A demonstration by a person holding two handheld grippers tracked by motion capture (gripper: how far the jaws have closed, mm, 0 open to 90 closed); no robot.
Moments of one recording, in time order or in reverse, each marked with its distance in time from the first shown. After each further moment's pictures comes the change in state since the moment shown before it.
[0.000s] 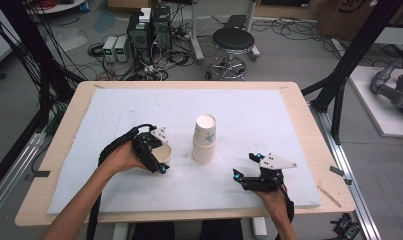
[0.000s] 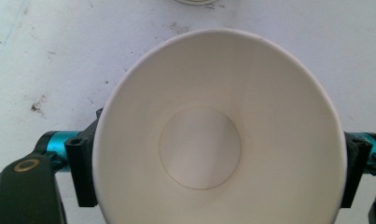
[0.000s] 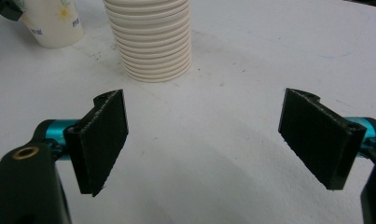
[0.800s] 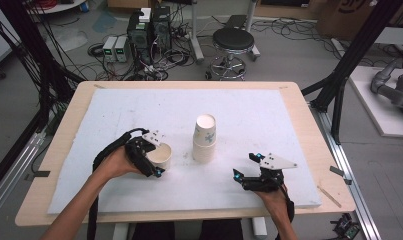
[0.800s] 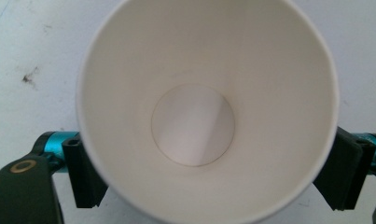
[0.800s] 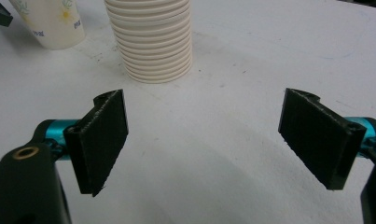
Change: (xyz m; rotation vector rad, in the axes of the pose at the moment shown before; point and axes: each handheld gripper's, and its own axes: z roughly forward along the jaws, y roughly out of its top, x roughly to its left) left arm -0.005 -0.026 -0.004 -0.061 0.002 -0.049; right arm 0.000 0.000 -0.001 -0.002 0.007 0.006
